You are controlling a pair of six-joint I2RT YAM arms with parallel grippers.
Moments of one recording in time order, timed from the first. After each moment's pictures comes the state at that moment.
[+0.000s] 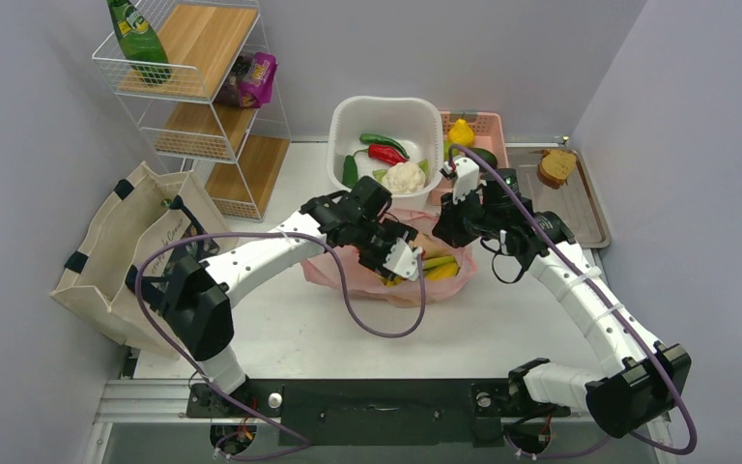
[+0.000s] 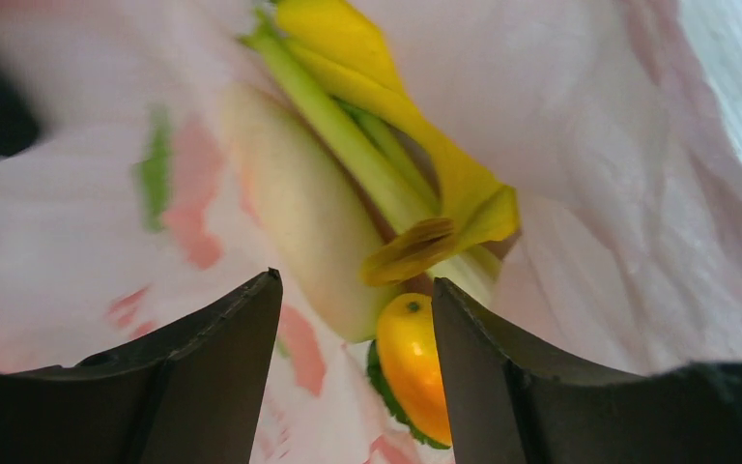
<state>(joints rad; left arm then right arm) -0.81 1.69 1.50 -0.73 0.48 1.24 0.41 1.21 1.18 -0.65 -0.32 0.01</state>
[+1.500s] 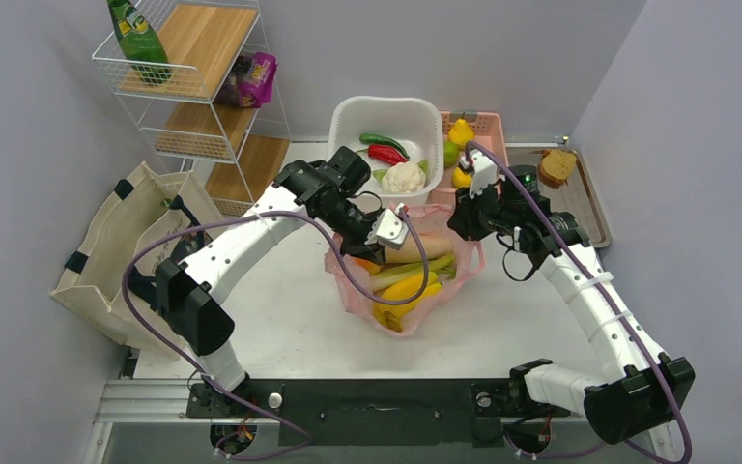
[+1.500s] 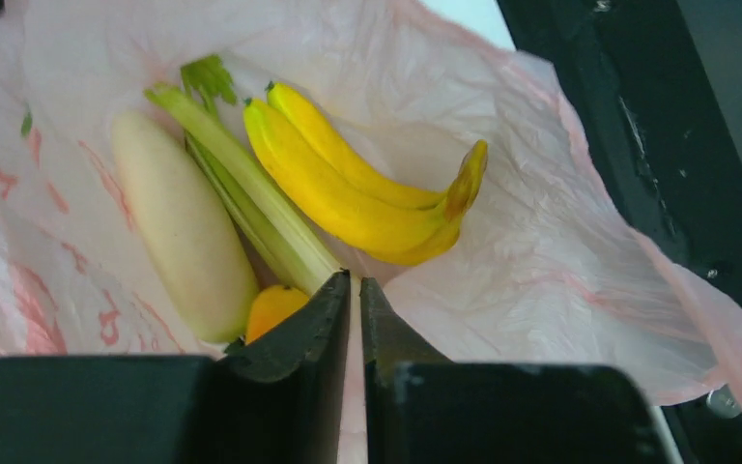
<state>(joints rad) -0.72 1.73 1.79 -1.26 0.78 1.12 0.32 1.17 1.18 -0.66 -0.32 -0.07</state>
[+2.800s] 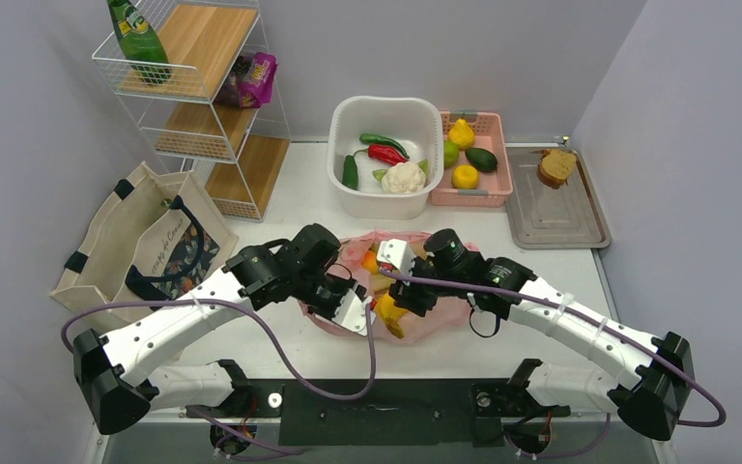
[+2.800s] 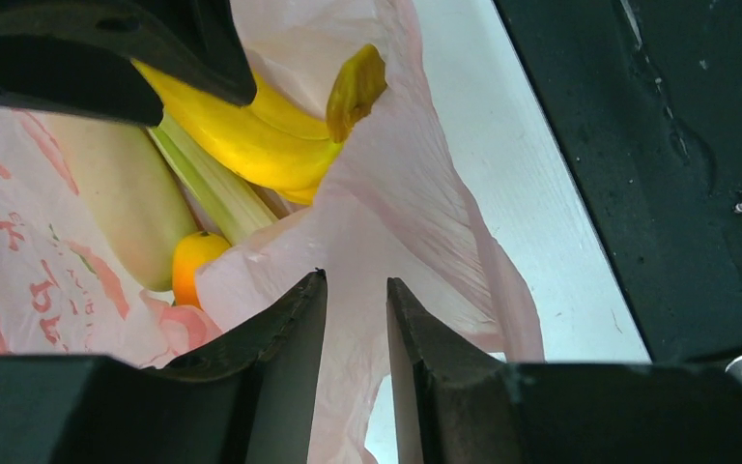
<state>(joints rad) -0.90 1.18 1.12 -0.92 0.49 1.07 0.86 1.13 0.96 -0.58 -0.28 -0.37</state>
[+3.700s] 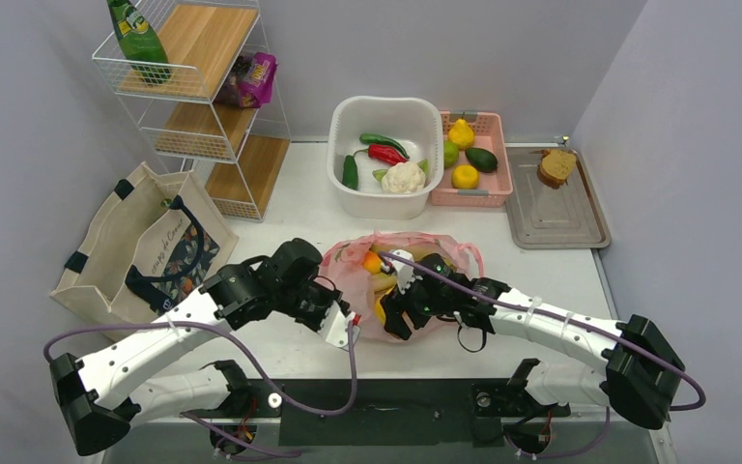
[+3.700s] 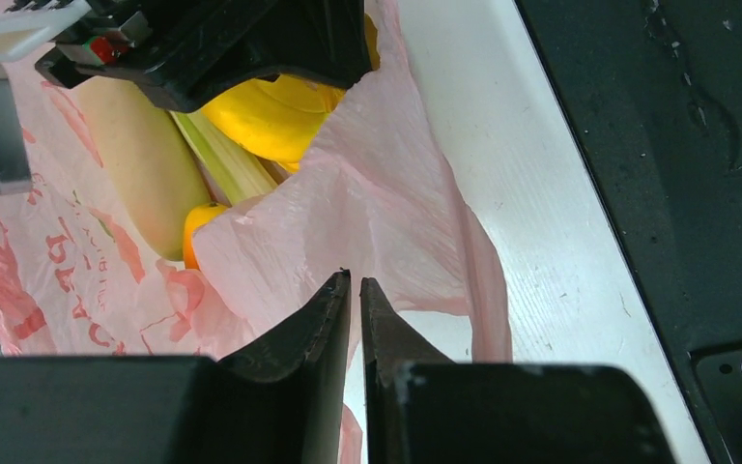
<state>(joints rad) -0.92 1.03 0.99 -0.88 0.43 1.10 0.90 1.19 0.68 -0.30 -0.23 0.12</state>
